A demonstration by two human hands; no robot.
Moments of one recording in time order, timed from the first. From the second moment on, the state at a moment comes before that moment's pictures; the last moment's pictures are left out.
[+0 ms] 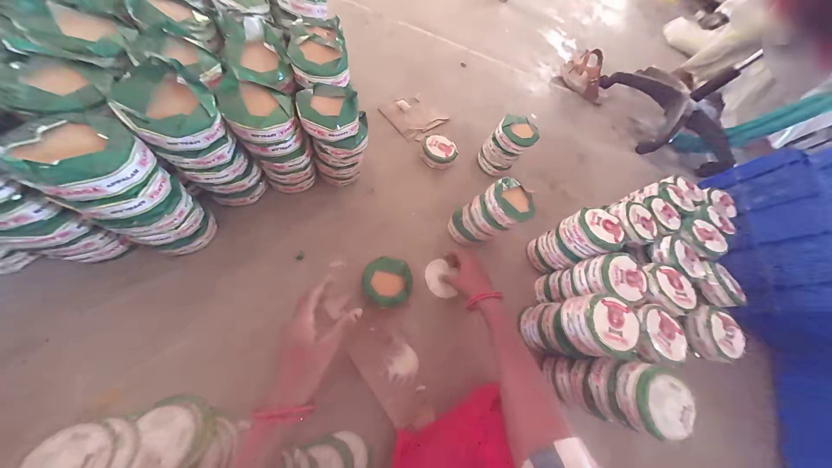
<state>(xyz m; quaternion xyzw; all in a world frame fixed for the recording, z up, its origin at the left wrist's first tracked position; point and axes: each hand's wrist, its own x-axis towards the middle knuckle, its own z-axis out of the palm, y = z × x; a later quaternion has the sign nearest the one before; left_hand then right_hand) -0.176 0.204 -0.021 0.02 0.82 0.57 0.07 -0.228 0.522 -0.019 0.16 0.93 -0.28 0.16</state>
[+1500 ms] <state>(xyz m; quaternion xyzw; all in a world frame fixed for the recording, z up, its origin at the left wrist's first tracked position) -0.124 0.205 0.002 -0.05 0.57 0.77 0.28 -0.132 0.415 0.024 0.00 0.75 -0.65 0.12</state>
